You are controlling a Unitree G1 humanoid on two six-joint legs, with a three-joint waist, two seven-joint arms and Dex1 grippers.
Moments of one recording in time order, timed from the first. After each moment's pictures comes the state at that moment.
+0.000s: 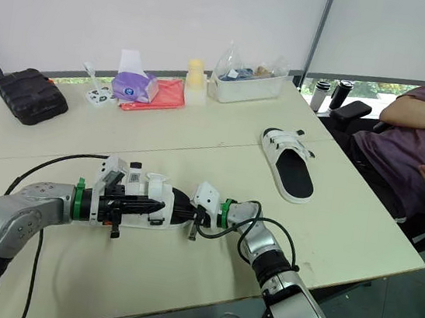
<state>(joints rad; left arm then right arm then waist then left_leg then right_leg) -0.23 0.70 -0.02 -0.29 -0.61 0.73 -0.94 -0.61 -0.16 0.37 0.72 0.06 -0.29 1.02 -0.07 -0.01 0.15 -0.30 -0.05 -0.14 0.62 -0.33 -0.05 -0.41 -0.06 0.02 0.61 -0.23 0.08</state>
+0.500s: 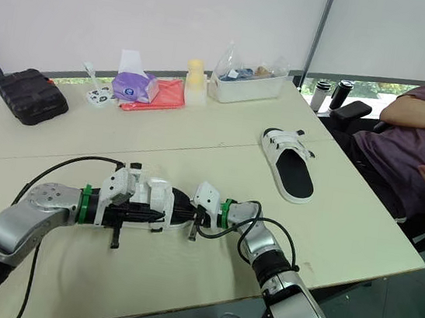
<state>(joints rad) -0.21 0.72 -0.13 -0.23 -0.41 0.46 -1.02 -0.61 -0.16 0.37 0.72 0.06 -0.29 1.02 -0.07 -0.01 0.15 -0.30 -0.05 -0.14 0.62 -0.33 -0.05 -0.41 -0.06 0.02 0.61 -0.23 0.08</state>
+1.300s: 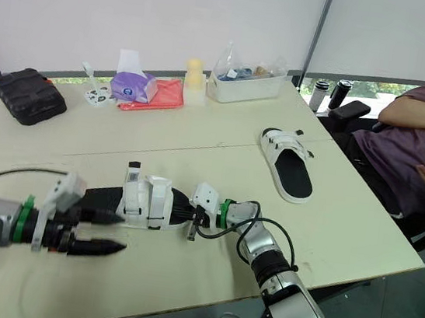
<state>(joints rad) 0.13 0.90 0.21 -0.48 -0.73 0.82 -1.03 -0.61 -0.16 0.37 0.73 0.06 -0.30 1.02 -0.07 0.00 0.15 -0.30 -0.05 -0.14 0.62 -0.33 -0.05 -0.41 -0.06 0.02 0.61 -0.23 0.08</state>
